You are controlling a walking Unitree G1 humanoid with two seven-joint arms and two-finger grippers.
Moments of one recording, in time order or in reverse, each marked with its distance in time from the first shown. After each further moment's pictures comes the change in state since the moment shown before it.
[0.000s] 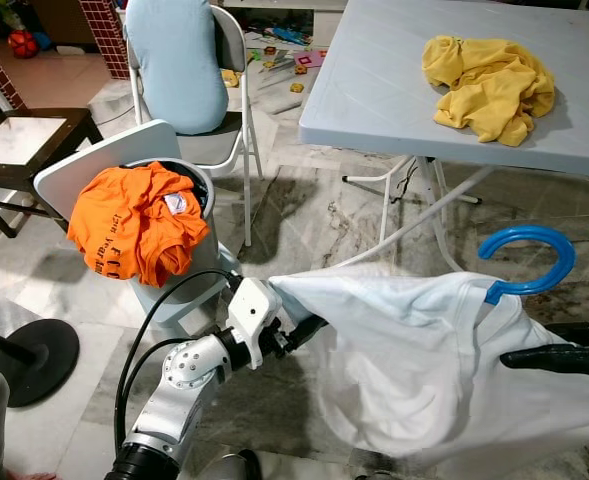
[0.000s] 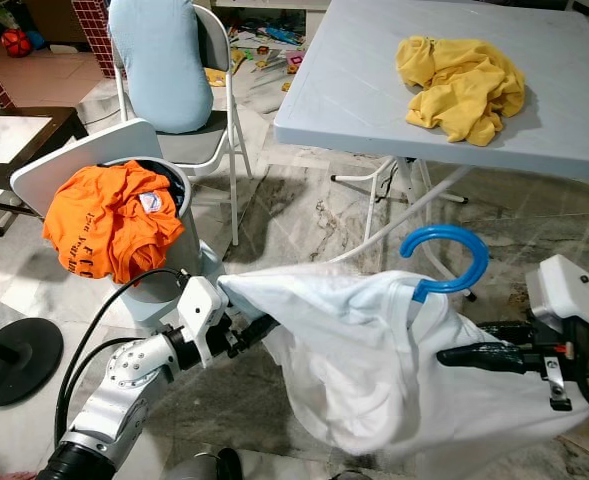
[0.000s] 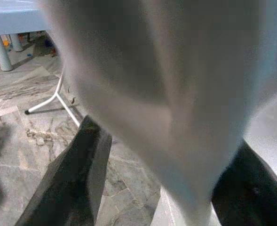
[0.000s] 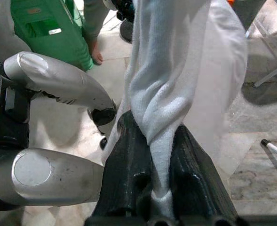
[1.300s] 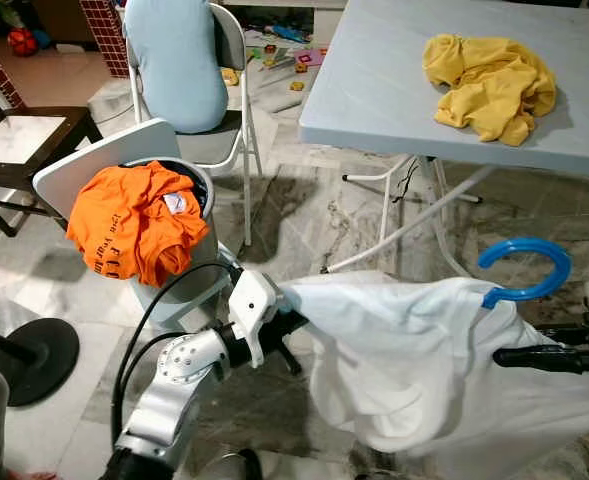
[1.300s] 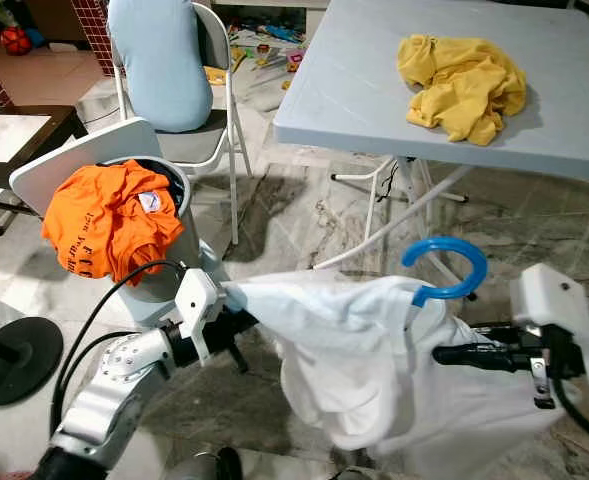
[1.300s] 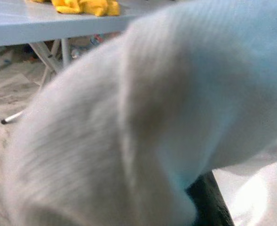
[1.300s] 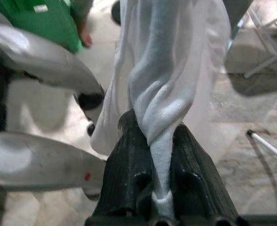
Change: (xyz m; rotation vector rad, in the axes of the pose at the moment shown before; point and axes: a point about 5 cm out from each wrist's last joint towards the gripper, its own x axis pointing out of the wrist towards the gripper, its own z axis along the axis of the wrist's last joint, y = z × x) left arm -0.003 -0.011 0.022 -0.043 -0.034 -0.096; right arm 0.009 -0.008 -0.012 -0.066 0.083 -0.042
